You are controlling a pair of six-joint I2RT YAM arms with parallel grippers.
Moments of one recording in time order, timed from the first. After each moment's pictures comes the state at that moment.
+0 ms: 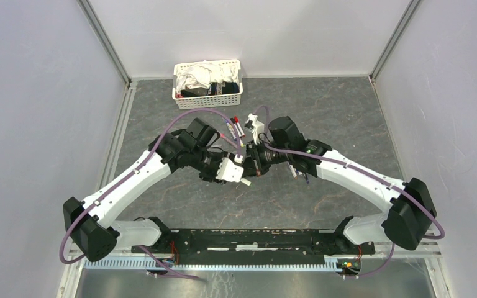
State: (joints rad) left arm -0.71 1.22 1.16 -0.99 0.55 1.15; right arm 0.79 1.34 1.02 -0.27 -0.61 0.49
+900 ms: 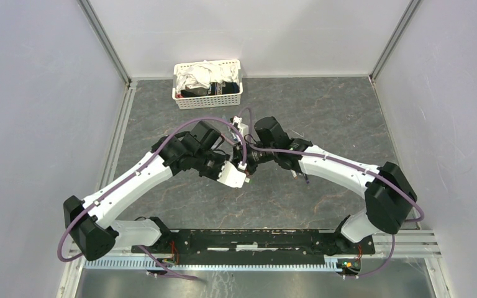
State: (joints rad) left arm -0.77 1.23 1.17 -0.98 0.38 1.22; right arm 0.83 1.52 1.07 -0.12 -0.71 0.48
